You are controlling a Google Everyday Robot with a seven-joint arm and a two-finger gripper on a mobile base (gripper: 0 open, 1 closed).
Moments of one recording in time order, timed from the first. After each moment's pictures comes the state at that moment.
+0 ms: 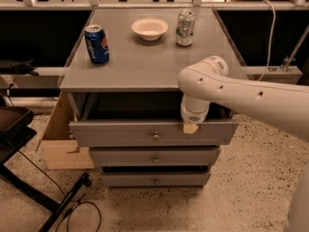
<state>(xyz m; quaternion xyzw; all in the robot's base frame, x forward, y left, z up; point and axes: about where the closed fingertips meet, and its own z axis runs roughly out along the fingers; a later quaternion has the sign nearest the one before) 0.606 -0.128 0.646 -0.66 0.75 -0.06 0.07</state>
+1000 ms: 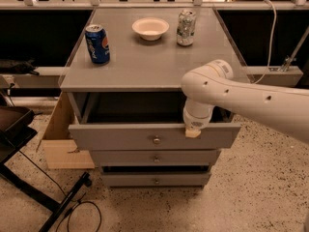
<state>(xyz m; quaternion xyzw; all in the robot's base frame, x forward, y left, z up) 0.584 -0.136 0.645 -0.65 0.76 -0.05 0.07</state>
